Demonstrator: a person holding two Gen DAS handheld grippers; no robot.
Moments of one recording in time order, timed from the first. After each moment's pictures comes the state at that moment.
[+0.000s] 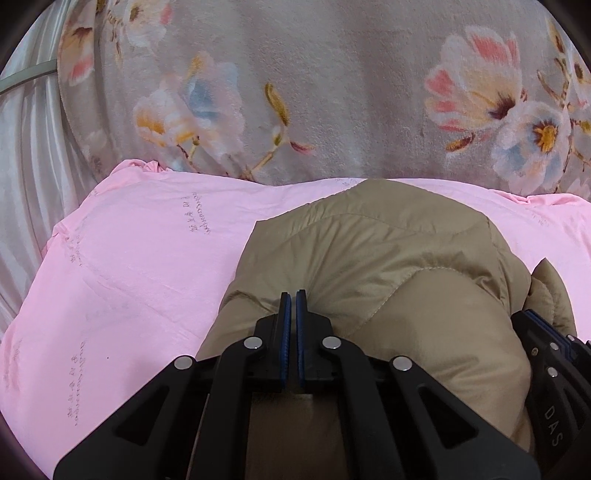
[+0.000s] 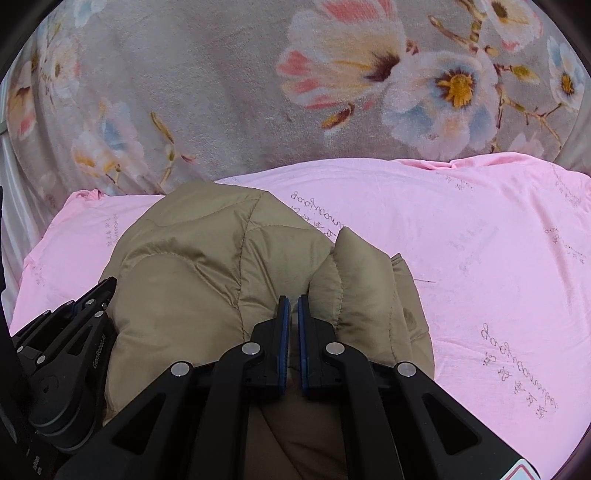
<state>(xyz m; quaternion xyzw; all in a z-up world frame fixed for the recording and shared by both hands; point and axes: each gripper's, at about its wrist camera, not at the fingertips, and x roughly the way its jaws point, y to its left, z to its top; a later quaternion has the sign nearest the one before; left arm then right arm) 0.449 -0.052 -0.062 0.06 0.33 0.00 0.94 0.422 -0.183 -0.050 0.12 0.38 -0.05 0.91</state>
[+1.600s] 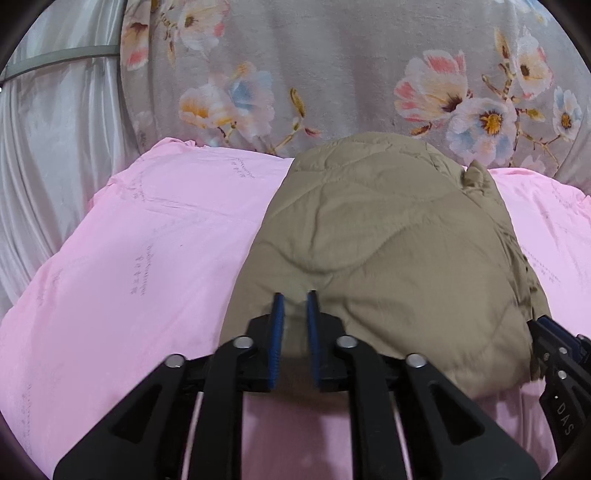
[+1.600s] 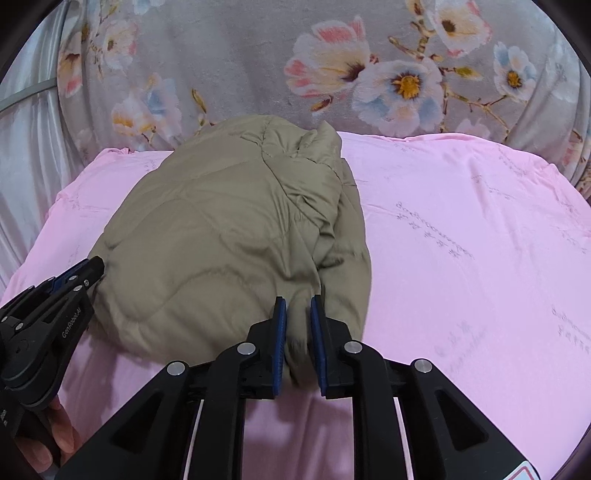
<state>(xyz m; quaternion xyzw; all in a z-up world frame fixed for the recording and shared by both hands) 0.263 -0.007 -0.053 0.05 0.33 -0.01 0.94 0.222 -0.162 -0.036 0.08 0.39 -0.06 0.92</state>
